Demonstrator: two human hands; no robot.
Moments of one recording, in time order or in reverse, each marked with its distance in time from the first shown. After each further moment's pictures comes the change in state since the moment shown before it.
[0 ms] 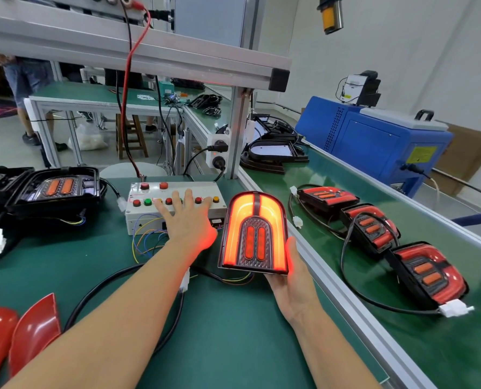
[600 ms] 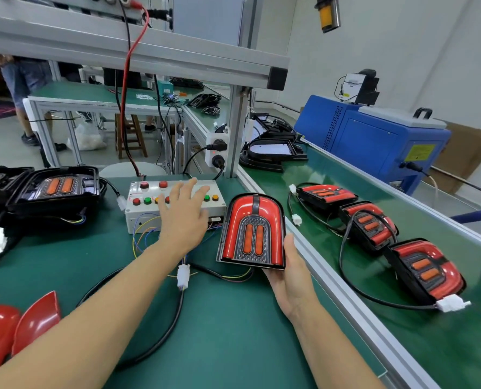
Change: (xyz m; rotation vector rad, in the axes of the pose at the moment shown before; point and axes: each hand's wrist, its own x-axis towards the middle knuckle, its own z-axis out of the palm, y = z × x) left_hand -0.017 -0.016 -0.022 -0.327 0.151 0.138; right_hand 0.006 0.002 0.000 -0.094 -0.056 -0.036
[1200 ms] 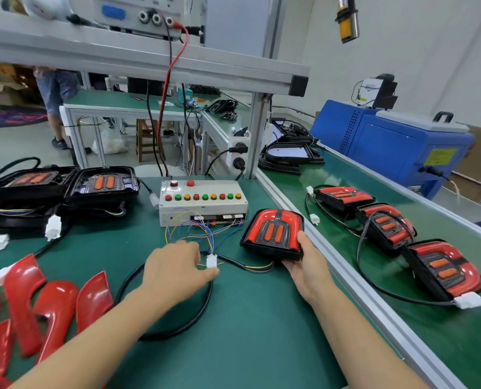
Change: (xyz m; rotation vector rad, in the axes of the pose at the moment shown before) left_hand -0.103 -0.023 -0.050 0.170 -0.254 -0.136; right_hand 0.001 -0.007 0.011 -0.005 0.116 0.053
